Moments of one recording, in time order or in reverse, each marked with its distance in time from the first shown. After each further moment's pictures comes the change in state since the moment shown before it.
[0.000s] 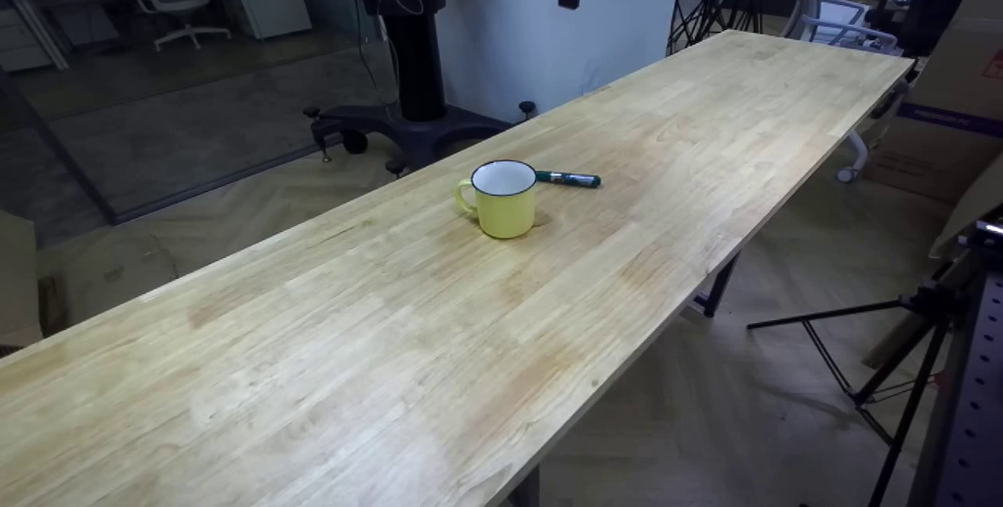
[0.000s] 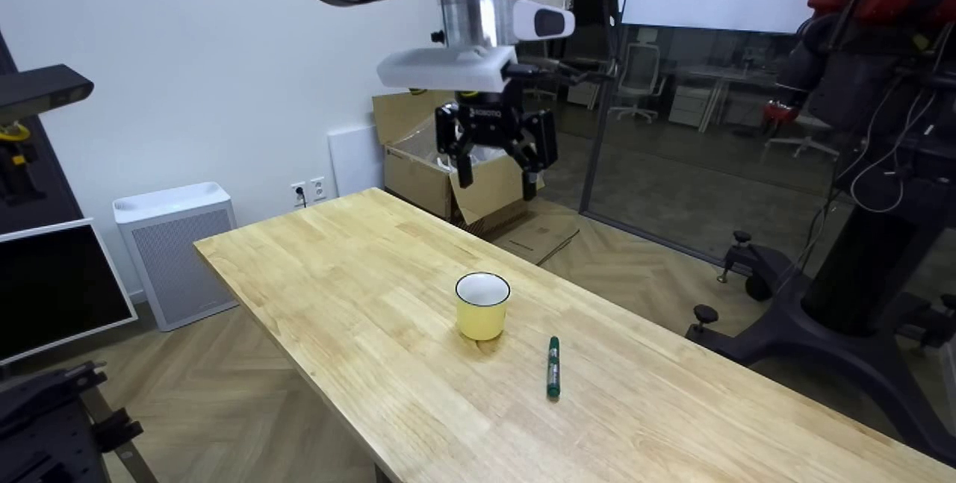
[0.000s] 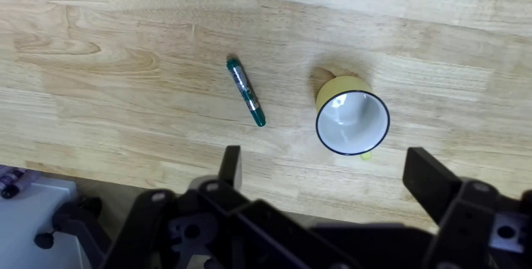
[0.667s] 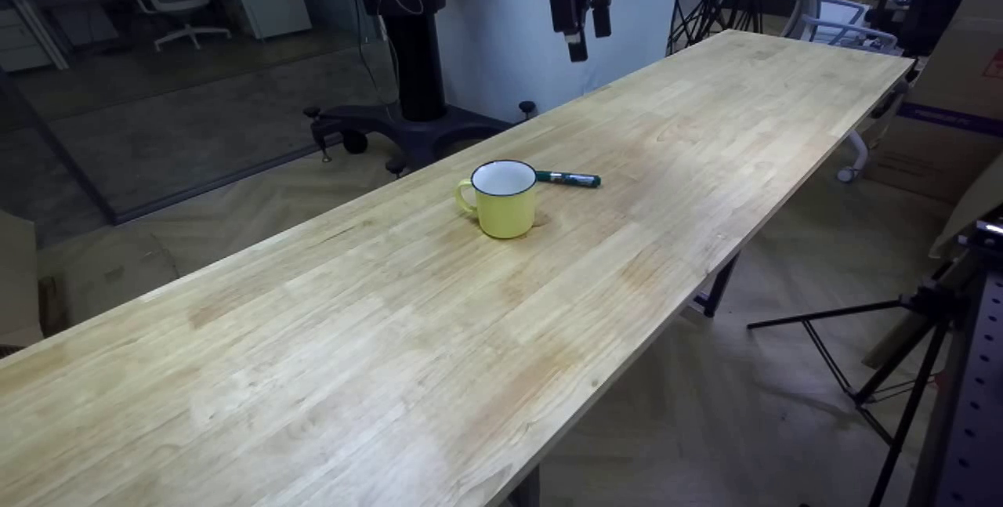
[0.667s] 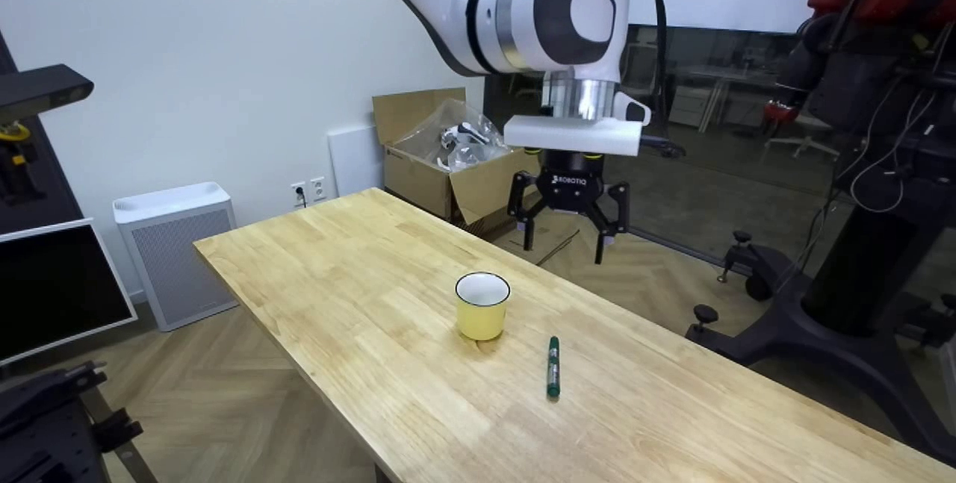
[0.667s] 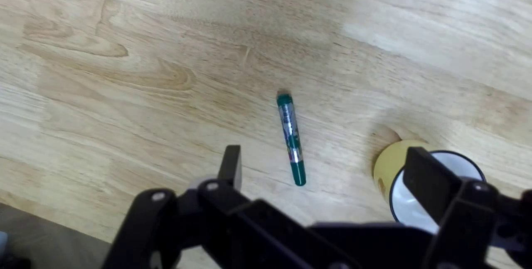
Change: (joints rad) arm -0.077 0.465 -0.010 0.522 -0.040 -0.332 -0.276
